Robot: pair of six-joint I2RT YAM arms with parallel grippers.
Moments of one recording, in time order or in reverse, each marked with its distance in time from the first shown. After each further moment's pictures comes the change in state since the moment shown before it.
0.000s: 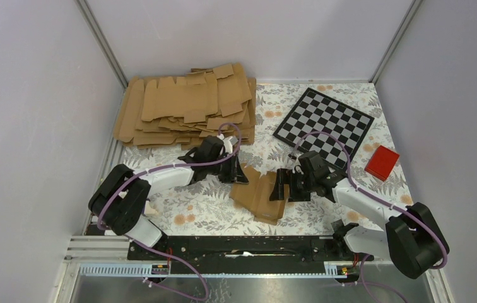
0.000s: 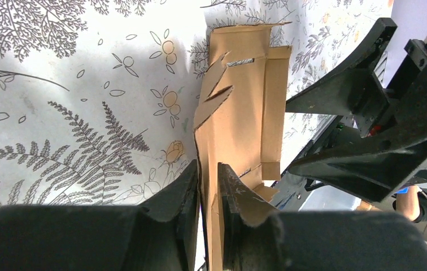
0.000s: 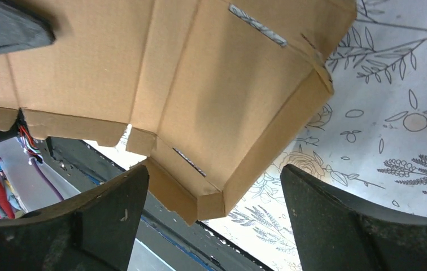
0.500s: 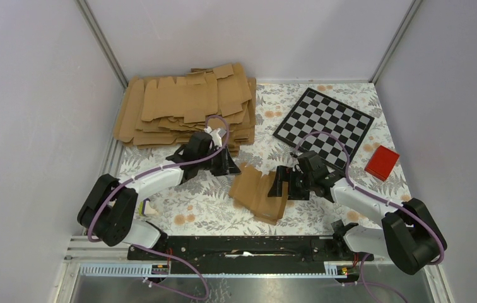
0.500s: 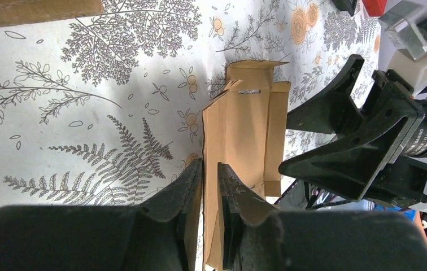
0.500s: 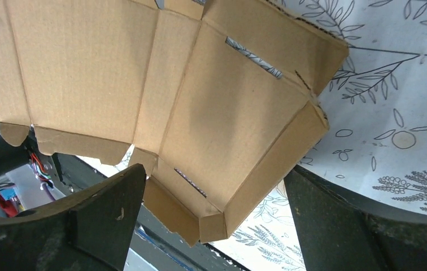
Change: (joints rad) left arm 0.084 -0.115 -0.018 -0.026 -0.055 0.026; right arm 0.000 0.034 -0.027 0.082 0.035 0.075
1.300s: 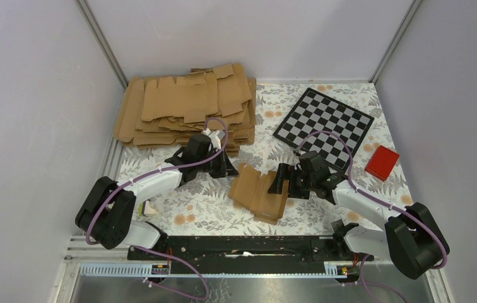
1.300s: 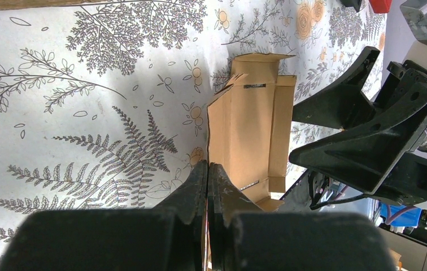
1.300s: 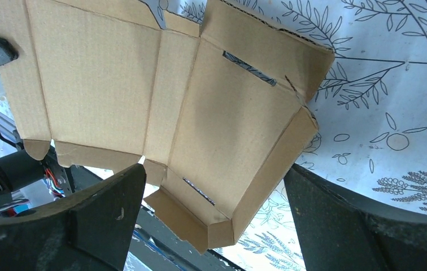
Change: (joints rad) left arm 0.000 -0.027 -0.034 0.004 -0.011 0.006; right arm 0.001 -0.037 -0.016 0.039 0.049 0.058
